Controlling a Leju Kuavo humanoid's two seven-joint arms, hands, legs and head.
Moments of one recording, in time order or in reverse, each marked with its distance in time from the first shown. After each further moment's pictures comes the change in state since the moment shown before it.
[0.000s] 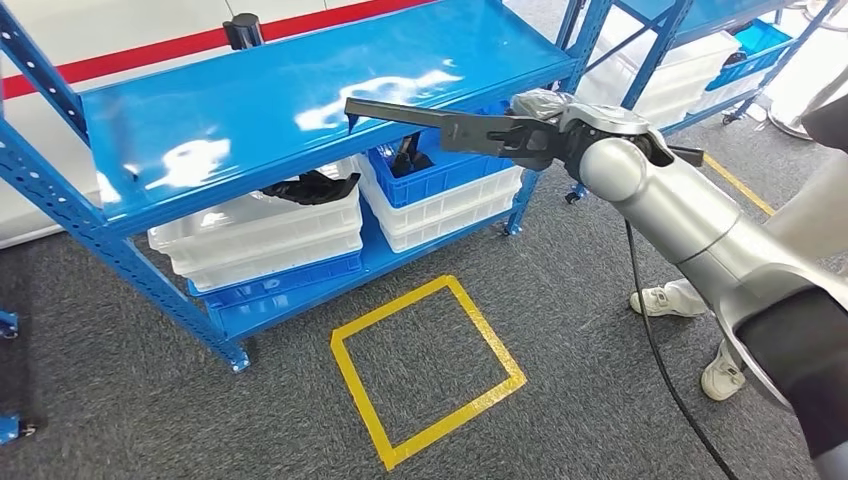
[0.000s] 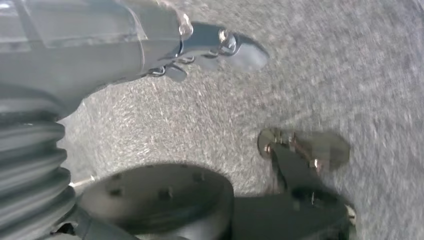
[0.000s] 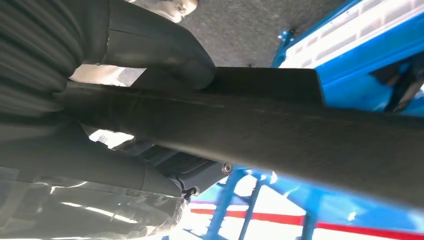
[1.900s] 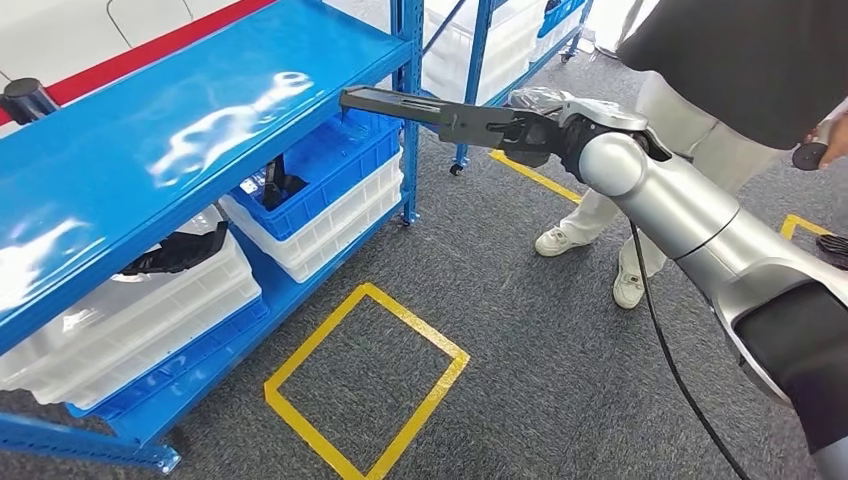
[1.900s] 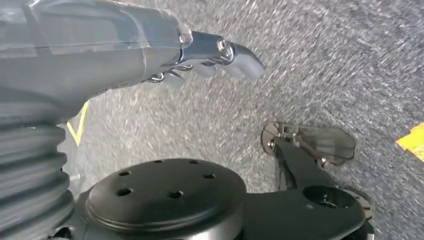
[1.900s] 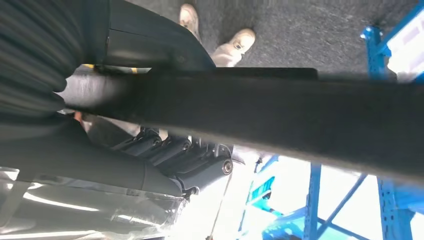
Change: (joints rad) left arm -0.002 -0.003 -0.033 0.000 0.017 -0.001 0.002; right arm -0.012 -0.006 0.017 0.016 -0.063 -0.048 0.000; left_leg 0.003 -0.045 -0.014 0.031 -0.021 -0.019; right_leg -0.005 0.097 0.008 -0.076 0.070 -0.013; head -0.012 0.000
